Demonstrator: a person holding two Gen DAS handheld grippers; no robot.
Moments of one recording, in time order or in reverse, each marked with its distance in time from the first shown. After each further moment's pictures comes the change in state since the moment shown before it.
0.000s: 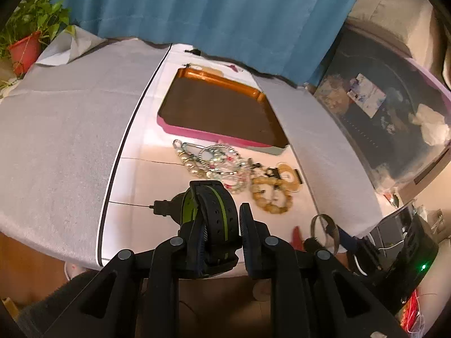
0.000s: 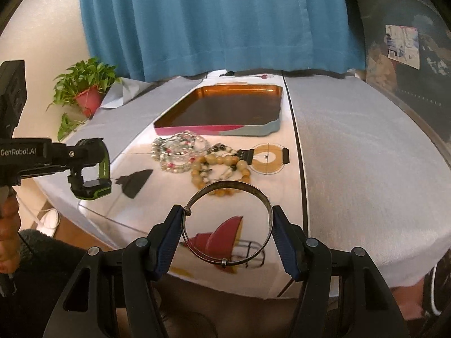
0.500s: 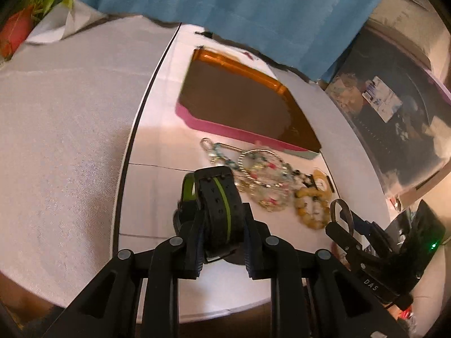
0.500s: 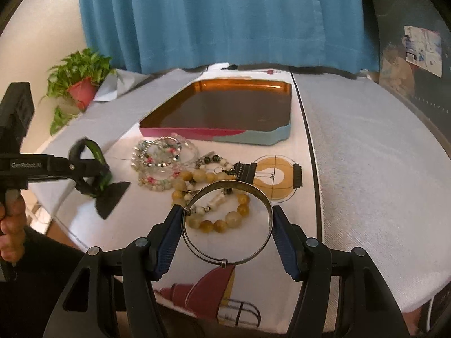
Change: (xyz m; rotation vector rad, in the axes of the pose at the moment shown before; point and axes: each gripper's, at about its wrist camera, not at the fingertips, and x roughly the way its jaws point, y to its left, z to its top) left arm 0.056 0.056 0.017 -0.028 0.061 -0.035; right arm 0.061 -0.011 0.025 -0.038 0.027 0.003
